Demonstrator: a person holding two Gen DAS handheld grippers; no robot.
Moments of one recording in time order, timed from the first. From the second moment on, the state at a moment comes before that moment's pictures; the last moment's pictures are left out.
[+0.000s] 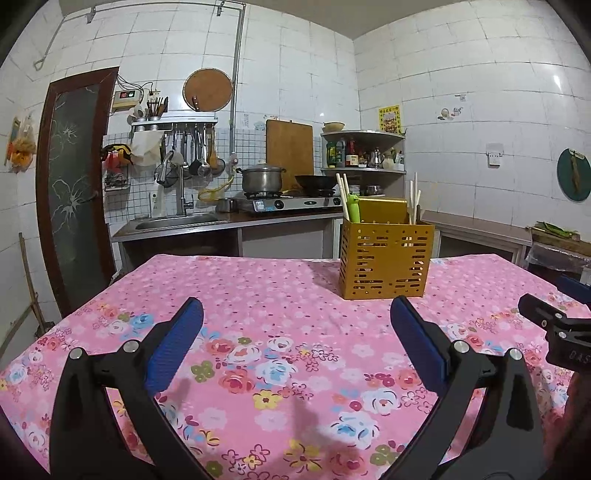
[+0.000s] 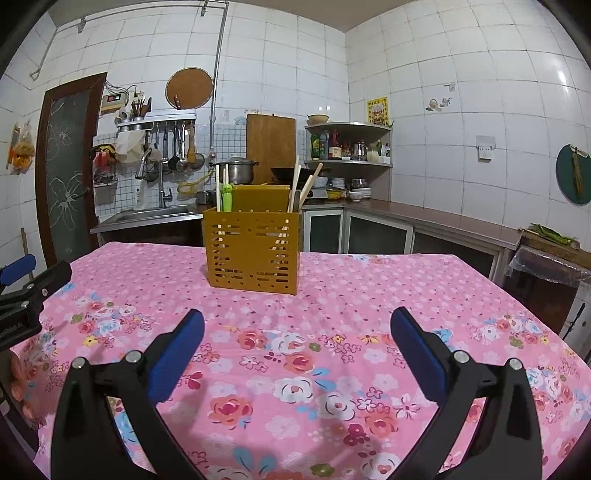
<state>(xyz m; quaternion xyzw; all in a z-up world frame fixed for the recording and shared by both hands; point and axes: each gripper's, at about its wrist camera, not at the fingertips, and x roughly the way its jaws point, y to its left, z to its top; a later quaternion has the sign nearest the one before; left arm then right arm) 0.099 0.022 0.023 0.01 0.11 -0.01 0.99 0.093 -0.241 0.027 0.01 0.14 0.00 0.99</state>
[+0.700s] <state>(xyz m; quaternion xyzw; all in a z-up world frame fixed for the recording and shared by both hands) 0.090 0.019 0.023 0.01 0.09 -0.01 1.00 0.093 -0.239 0.028 0.01 0.14 0.00 0.99</state>
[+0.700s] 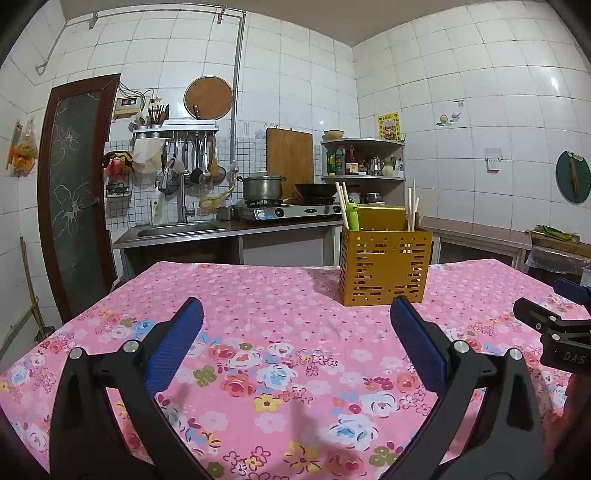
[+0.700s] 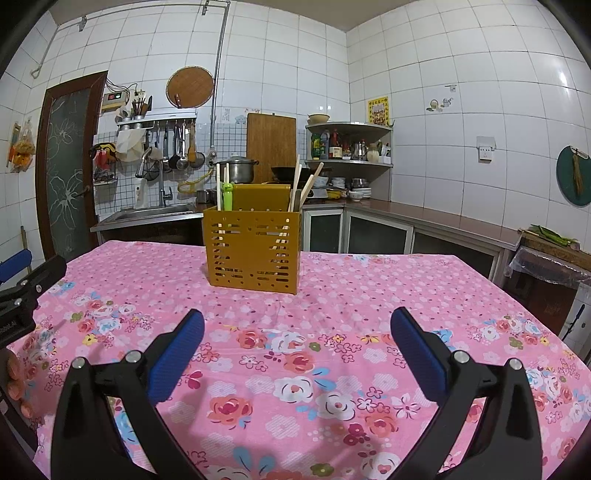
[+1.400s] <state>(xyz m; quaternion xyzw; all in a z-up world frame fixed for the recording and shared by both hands) 0.091 0.018 0.023 0.01 0.10 -0.01 1.00 0.093 -0.239 0.027 0.00 0.14 0.00 0.99</state>
